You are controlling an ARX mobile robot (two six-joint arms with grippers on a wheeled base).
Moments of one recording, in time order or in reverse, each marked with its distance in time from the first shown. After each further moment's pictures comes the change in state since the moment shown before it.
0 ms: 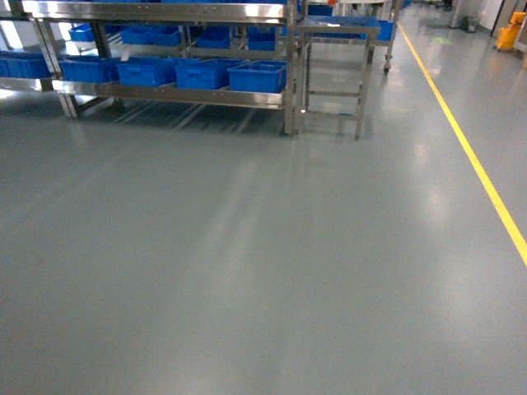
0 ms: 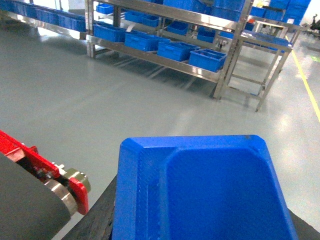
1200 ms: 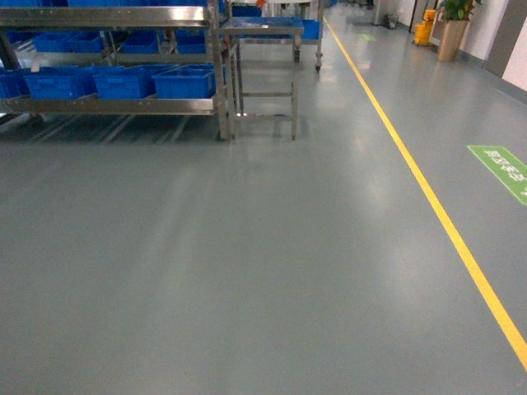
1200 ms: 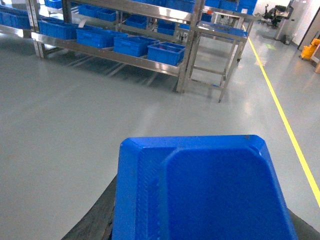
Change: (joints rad) left arm -0.002 0.000 0.000 0.000 0.003 0.000; right arm 0.000 0.000 0.000 0.000 0.003 0.000
